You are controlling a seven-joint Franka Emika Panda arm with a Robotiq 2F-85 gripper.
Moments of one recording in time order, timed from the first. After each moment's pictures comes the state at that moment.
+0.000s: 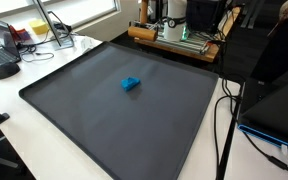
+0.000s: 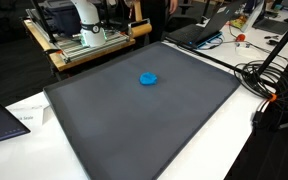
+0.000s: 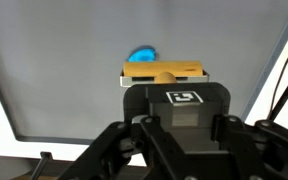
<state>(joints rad) 0.04 -0.63 0.08 -2.56 0.01 2.17 0.00</state>
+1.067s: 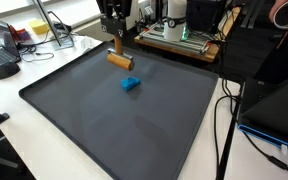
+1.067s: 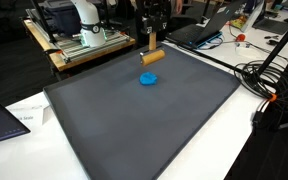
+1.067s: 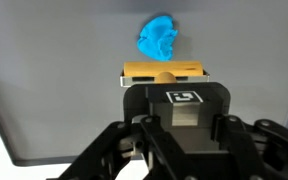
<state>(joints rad) -0.01 -0.05 0.04 -2.14 -0.02 2.20 0.08</state>
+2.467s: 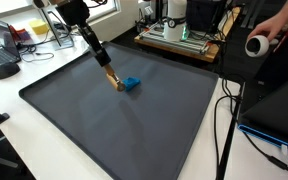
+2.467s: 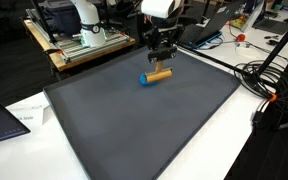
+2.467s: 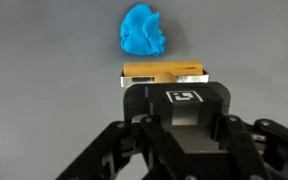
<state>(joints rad) -0.05 0.42 -0.04 -1.65 0.18 1.93 0.26</state>
